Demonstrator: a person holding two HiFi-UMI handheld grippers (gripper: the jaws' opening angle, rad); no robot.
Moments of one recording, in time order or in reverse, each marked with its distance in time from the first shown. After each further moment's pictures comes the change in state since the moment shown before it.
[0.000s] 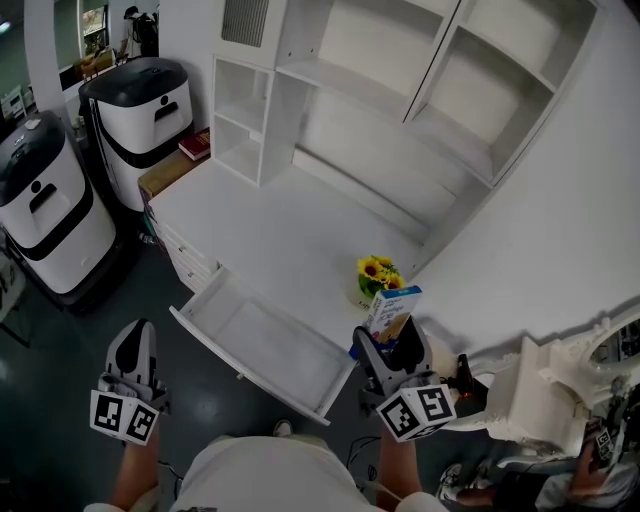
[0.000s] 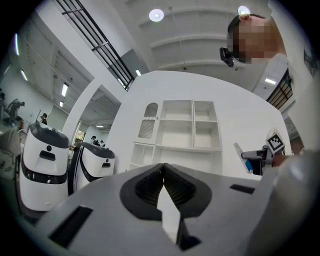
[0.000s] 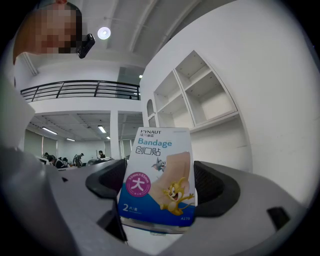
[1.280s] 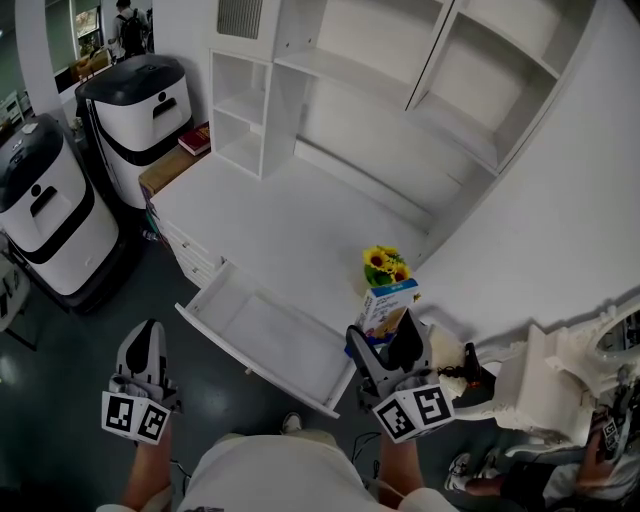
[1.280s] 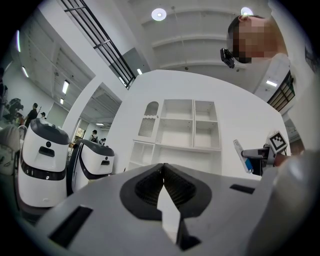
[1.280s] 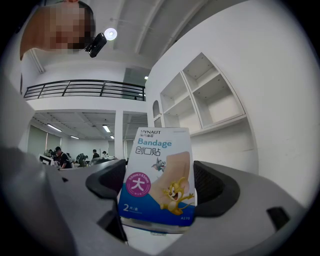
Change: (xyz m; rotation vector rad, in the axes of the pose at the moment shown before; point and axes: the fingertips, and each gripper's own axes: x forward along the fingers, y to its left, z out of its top) left arm 0.005 -0.001 -0.009 -0.023 0.008 -0.005; right arm 0.004 0.026 0.002 -0.040 -0.017 0.039
